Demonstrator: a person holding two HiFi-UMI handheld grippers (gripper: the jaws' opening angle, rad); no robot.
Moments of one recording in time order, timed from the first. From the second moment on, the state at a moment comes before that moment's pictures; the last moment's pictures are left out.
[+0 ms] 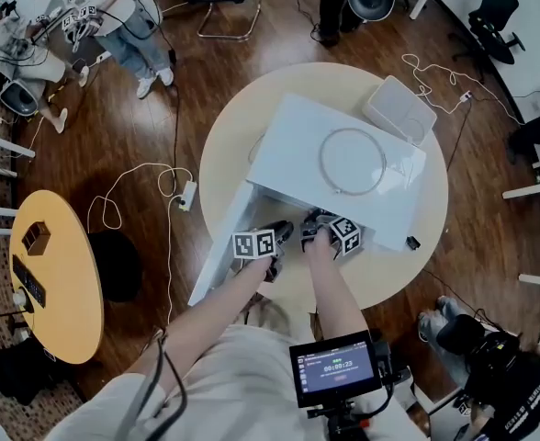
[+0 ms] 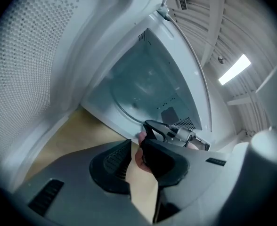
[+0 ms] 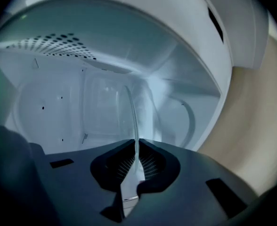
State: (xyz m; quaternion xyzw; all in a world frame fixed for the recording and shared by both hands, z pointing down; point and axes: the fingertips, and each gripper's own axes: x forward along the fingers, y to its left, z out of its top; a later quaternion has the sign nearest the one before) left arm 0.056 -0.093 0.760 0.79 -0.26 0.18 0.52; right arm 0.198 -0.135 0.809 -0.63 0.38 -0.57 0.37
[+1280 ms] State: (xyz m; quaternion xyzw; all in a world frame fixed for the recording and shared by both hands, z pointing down) left arm 0.109 -0.177 0.806 0.77 -0.33 0.19 0.51; right arm 0.225 -0.119 0.790 -0.72 0.42 -0.49 0.26
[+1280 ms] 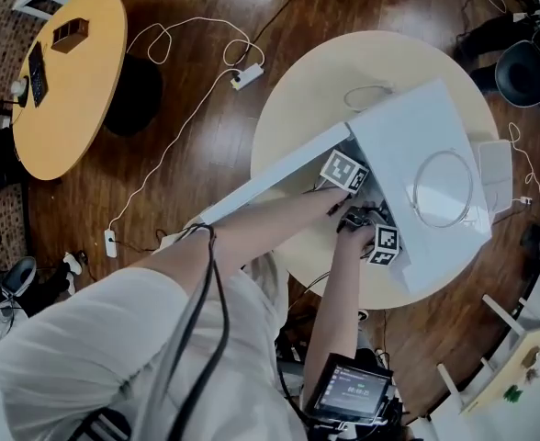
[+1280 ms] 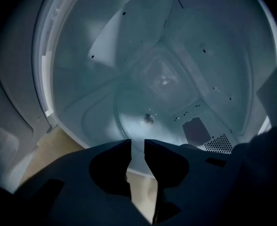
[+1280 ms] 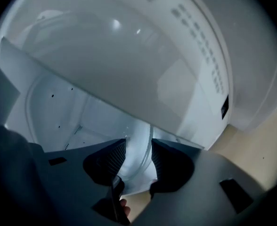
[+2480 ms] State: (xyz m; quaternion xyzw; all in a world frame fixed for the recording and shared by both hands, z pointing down) left arm 0.064 -0.070 0.683 0.85 -0.22 0.09 0.48; right arm 0.144 -0.030 0.667 -0.68 0.63 -0.37 0.09
